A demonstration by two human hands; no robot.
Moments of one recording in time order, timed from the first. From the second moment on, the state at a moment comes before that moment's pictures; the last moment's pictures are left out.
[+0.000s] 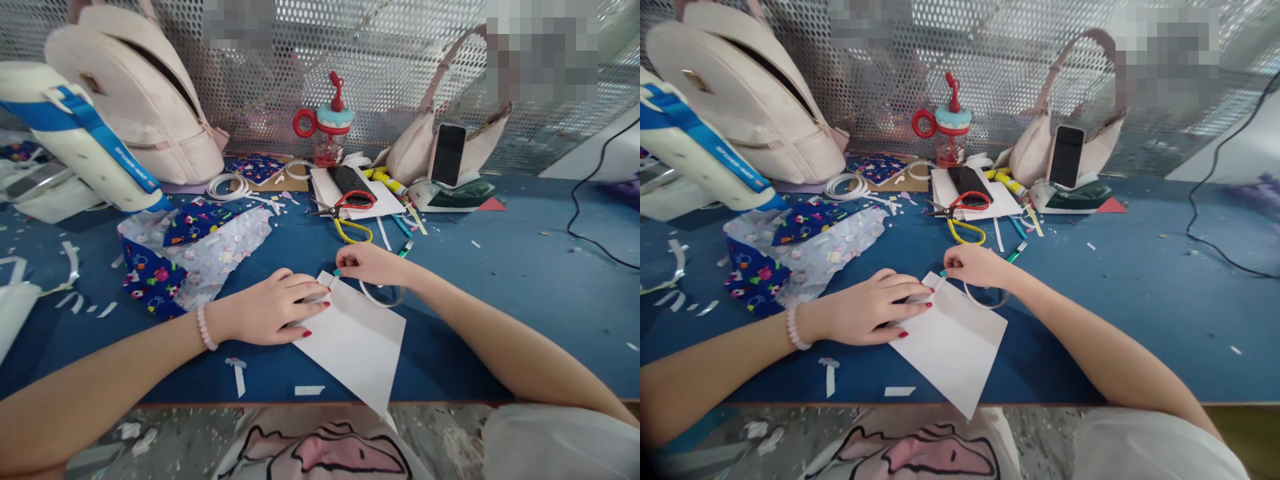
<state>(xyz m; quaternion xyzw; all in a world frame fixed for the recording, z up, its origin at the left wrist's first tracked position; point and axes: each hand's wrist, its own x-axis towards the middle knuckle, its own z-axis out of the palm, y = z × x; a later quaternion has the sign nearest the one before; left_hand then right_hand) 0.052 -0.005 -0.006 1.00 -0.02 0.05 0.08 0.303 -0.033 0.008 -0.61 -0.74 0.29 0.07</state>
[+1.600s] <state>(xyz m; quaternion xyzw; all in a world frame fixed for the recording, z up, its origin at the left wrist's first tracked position) 0.044 -0.003 -0.004 0.90 0.23 0.11 0.36 0.315 -0.035 0.022 -0.56 -0.68 0.42 0.21</state>
